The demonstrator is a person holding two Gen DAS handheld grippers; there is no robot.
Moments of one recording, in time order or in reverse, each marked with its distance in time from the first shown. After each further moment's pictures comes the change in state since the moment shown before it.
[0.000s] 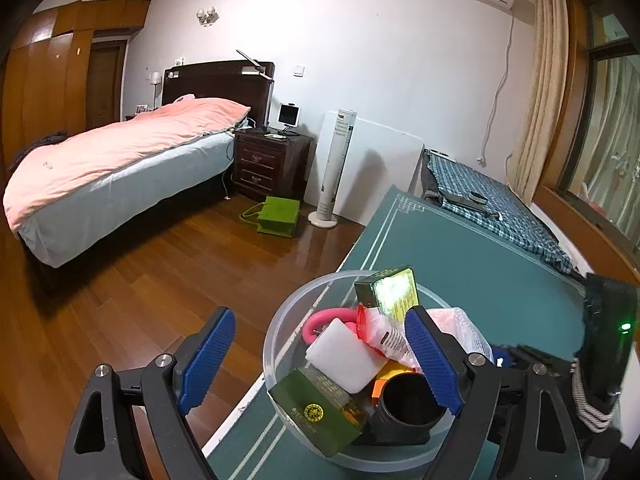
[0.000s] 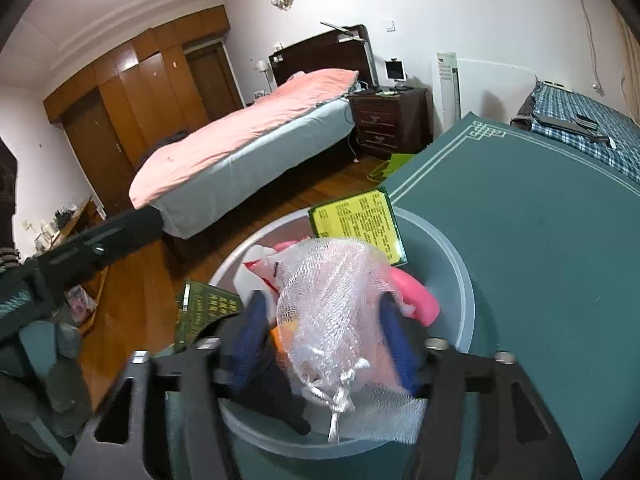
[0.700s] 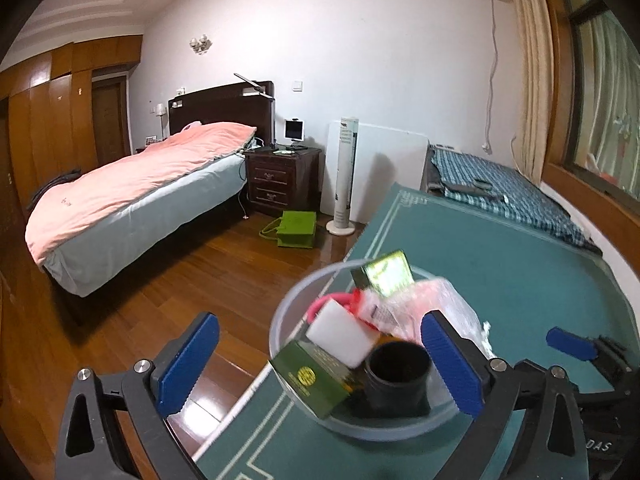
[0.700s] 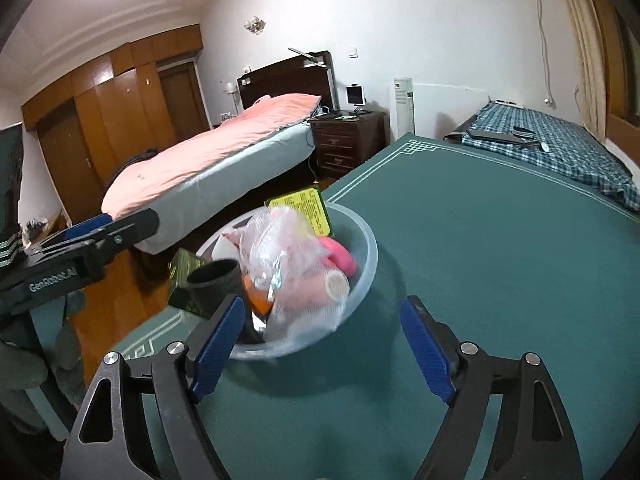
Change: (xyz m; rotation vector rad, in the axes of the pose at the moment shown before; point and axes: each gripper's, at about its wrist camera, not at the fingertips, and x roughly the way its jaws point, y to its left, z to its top) left arm -0.030 -0.033 -0.025 0.119 -0.036 0.093; right arm -0.085 -0.013 -0.044 0.009 -0.083 -0.157
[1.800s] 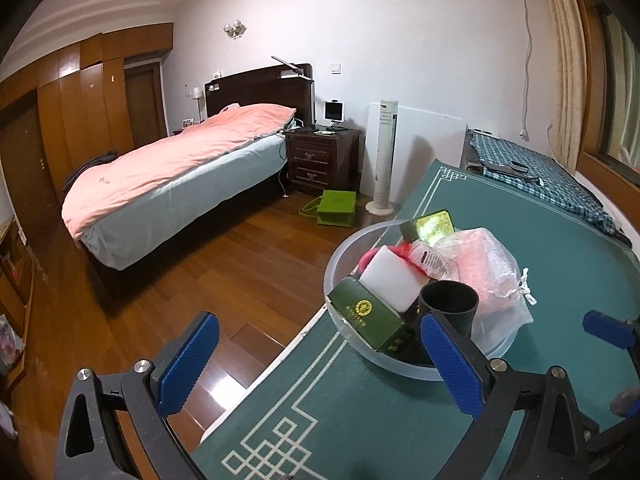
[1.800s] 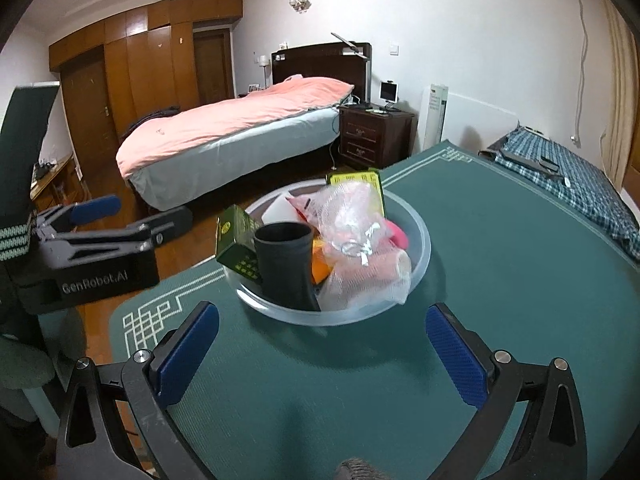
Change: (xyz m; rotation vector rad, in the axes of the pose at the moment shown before) left arm -0.022 0.027 -0.034 -0.042 0.059 0.143; right arm -0.010 0.065 -0.019 -0.183 0.044 0.004
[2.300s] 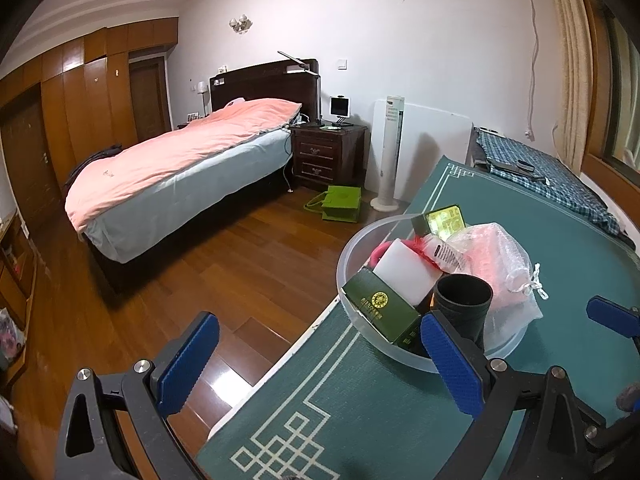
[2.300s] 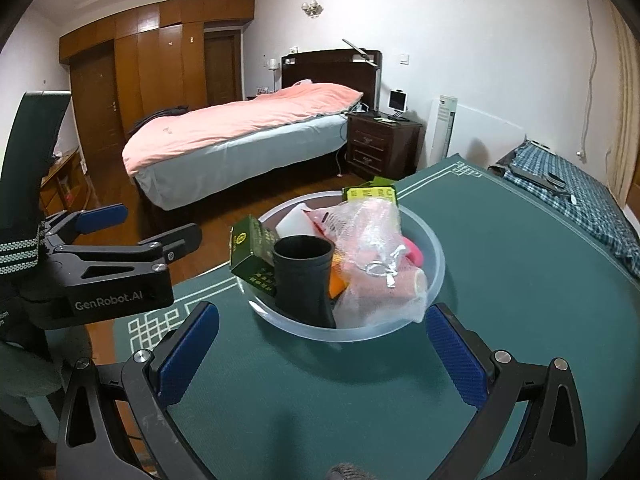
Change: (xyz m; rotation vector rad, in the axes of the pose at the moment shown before) left arm 0.002 0.012 -0.005 -0.013 0.016 0.010; right arm 0.003 0.013 0.008 -0.041 -0.014 0.015
